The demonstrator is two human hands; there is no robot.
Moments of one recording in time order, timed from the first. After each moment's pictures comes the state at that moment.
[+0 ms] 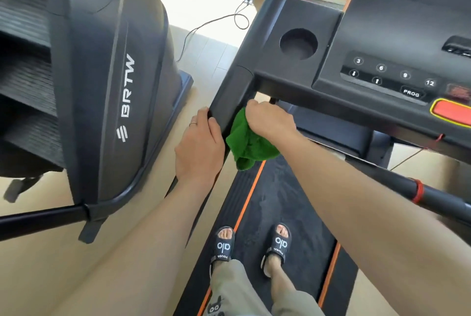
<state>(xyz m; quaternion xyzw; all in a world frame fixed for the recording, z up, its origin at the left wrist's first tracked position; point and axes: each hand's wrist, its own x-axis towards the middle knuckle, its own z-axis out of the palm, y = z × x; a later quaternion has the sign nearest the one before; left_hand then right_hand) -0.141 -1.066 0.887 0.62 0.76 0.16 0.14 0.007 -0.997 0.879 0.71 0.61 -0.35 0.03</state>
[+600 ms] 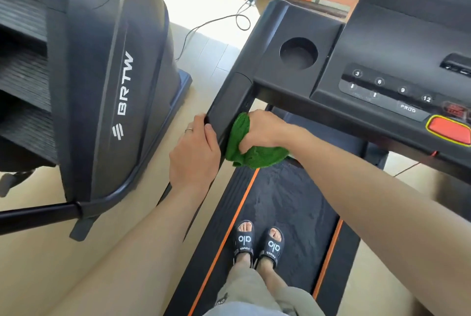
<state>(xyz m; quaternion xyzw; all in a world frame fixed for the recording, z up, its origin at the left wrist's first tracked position) -0.141 -1.063 0.885 0.62 0.76 0.15 0.13 0.027 -0.984 0.879 0.60 0.66 -0.46 0.07</state>
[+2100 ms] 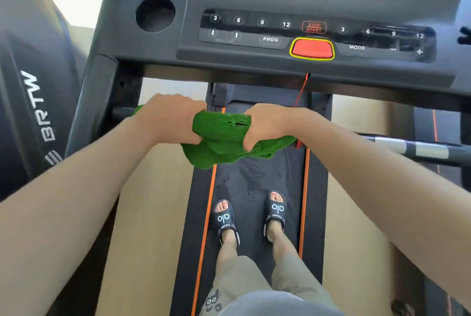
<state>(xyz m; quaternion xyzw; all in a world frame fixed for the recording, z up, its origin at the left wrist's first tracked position) 0.004 -1.020 0.877 0.91 0.34 -0.19 0.12 0.232 -1.096 0.878 0.63 0.61 -0.47 0.12</state>
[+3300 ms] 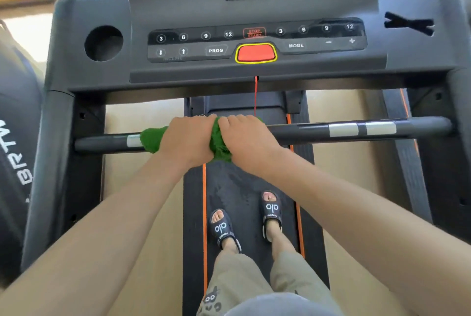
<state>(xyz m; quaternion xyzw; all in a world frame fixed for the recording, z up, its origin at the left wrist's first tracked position) 0.096 -1.082 0.876 0.93 0.34 -0.15 0.05 0.223 -1.160 0.888 0.67 0.73 -0.14 0.08</state>
